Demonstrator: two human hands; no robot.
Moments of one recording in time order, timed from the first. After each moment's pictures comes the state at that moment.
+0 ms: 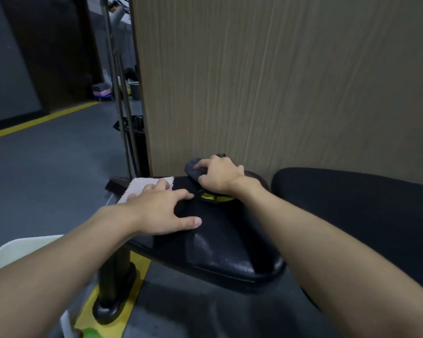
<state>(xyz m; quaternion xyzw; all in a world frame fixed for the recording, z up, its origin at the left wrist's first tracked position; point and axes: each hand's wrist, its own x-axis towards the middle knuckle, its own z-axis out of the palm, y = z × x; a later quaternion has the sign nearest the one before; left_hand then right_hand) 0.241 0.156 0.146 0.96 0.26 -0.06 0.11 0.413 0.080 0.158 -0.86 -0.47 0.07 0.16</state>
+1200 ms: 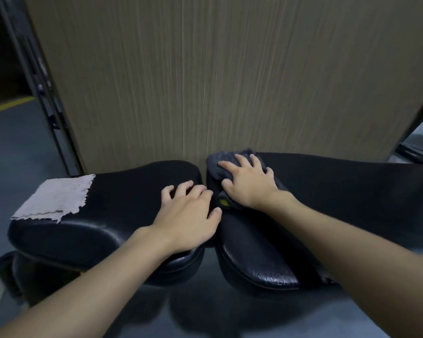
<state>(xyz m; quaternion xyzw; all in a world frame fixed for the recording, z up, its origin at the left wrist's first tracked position) 0.349 -0.005 0.120 0.99 0.13 0.08 0.07 0.495 -0.106 0.137 -0.93 -0.36 -0.01 0.09</state>
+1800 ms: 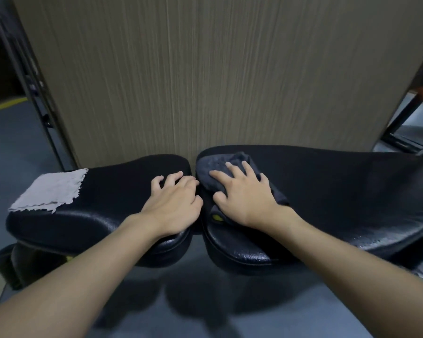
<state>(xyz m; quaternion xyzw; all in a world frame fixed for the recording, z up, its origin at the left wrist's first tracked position) 0.347 -0.005 0.122 0.99 0.13 0.06 0.09 0.446 -0.149 0.129 -0.92 -0.39 -0.04 0.10</state>
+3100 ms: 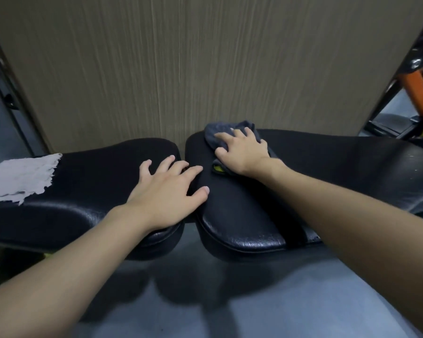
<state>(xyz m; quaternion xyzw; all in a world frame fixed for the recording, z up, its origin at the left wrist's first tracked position) 0.347 -0.005 0.117 0.99 0.10 0.06 0.05 0.533 -0.123 0.131 -0.94 -0.32 -0.03 0.09</state>
